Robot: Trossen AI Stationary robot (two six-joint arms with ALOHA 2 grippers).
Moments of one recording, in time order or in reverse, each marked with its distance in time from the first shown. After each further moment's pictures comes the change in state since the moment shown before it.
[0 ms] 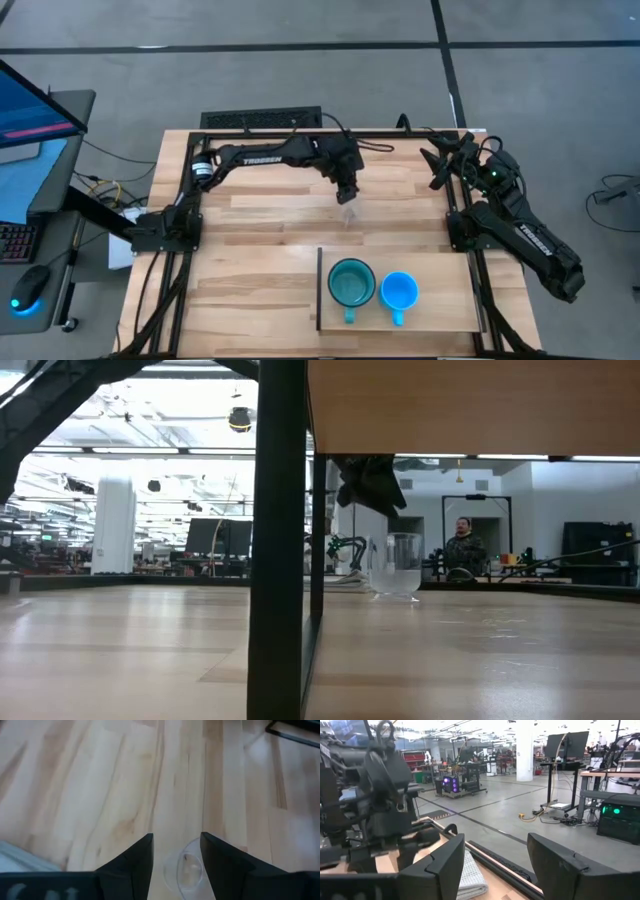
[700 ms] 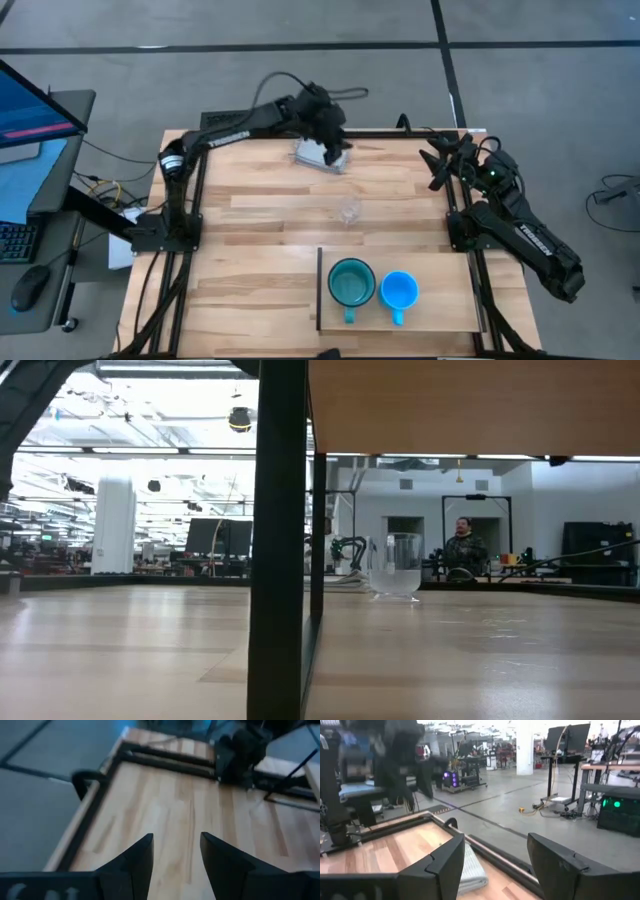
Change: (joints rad) left arm 0.160 -0.222 -0.010 0.063 0.041 0.071; right arm 0.000 0.000 0.000 -0.039 0.000 0.000
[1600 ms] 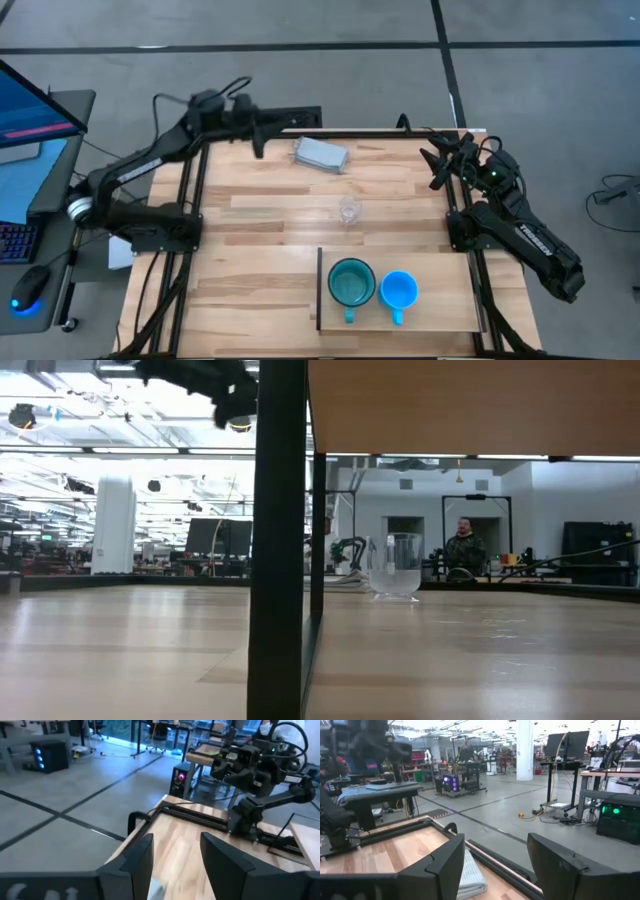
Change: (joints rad) left arm 0.227 -0.802 -0.856 0.491 0.055 -0.140; right arm 0.000 0.000 0.000 0.033 0.000 -0.008
